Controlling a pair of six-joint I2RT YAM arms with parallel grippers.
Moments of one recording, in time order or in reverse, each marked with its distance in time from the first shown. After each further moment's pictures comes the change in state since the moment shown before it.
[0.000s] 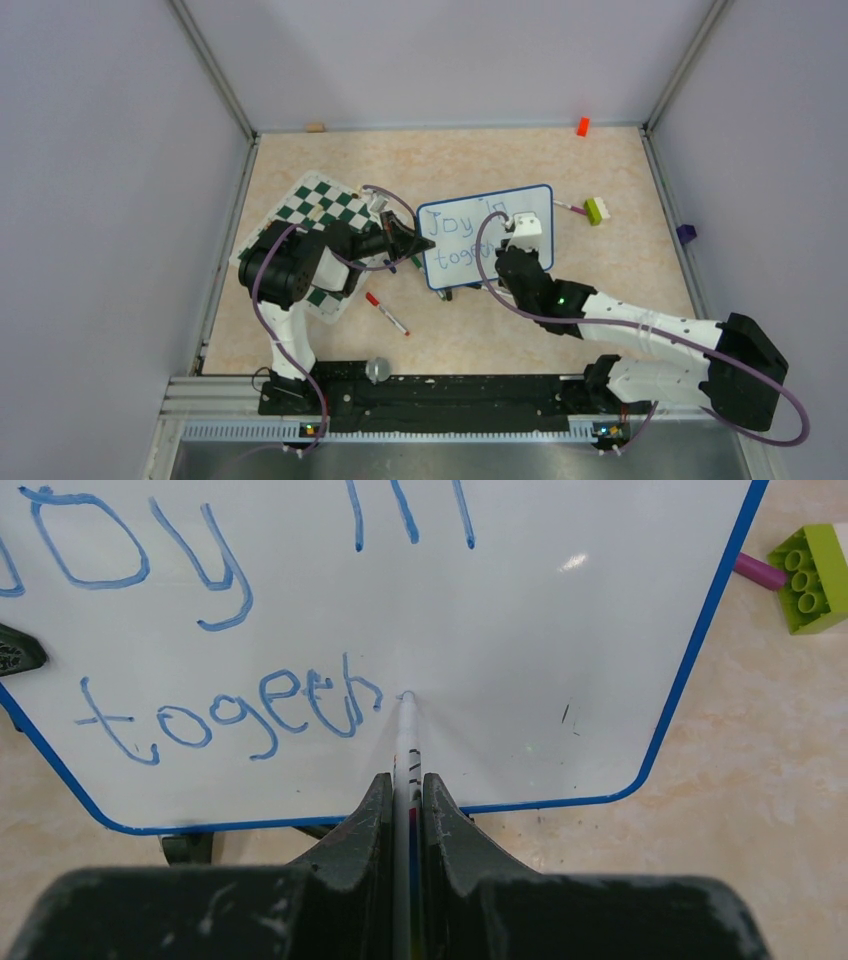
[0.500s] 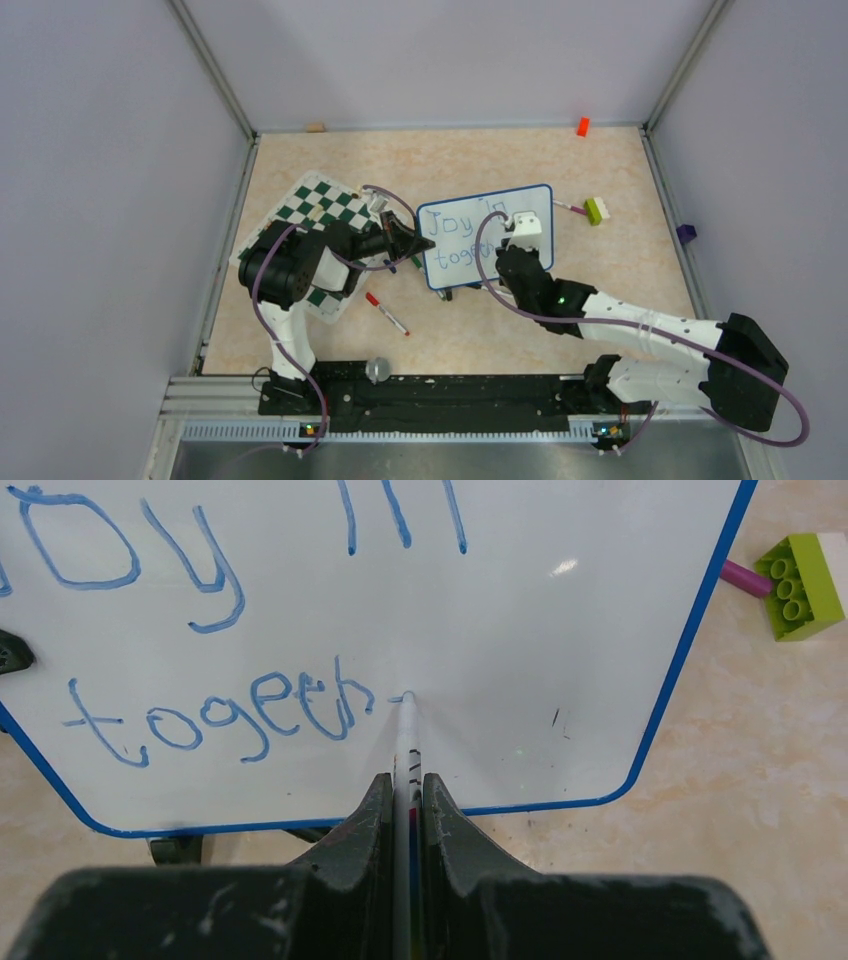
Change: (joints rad) left arm 0.000 0.000 0.000 -0.001 -0.001 0.000; right arm -0.006 0.000 0.002 0.000 0.006 -0.019
